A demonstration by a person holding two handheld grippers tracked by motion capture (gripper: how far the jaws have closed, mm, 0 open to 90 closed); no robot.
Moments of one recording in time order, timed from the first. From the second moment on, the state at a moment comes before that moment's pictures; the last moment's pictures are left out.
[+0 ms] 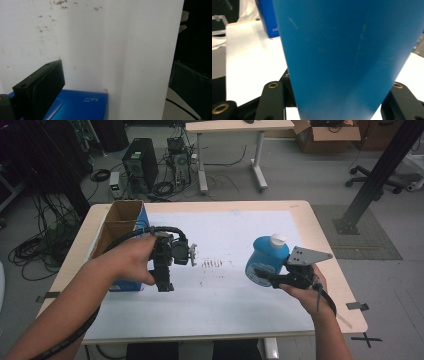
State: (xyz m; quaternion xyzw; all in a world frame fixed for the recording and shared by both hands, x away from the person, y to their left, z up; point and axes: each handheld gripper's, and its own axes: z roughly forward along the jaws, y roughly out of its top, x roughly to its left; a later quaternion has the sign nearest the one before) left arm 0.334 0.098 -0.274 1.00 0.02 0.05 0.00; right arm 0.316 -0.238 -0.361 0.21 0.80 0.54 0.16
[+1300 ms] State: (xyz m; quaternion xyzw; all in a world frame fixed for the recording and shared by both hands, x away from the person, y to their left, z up) left arm 0.329 0.079 -0.250 1.00 0.00 0.05 0.01; right arm 0.316 -0.153 -0.387 0.10 0.84 0.54 0.06
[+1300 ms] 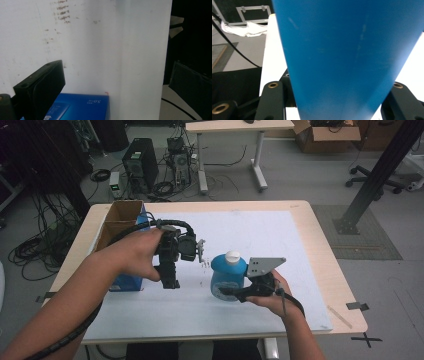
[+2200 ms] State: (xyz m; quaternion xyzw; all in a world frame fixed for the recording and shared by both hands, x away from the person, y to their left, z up) left arm 0.326 0.060 -0.242 1.00 -0.02 0.05 0.01; right arm 0.321 -0.109 -0.395 0.05 0.84 0.53 0.03
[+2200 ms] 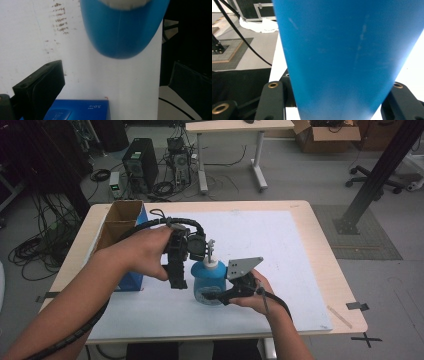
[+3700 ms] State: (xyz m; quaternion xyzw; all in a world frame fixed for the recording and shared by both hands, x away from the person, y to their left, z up) left arm 0.319 0.046 -0.251 1.00 -0.04 0.05 0.00; right arm 0.323 -0.070 -0.394 0.03 0.84 0.54 0.01
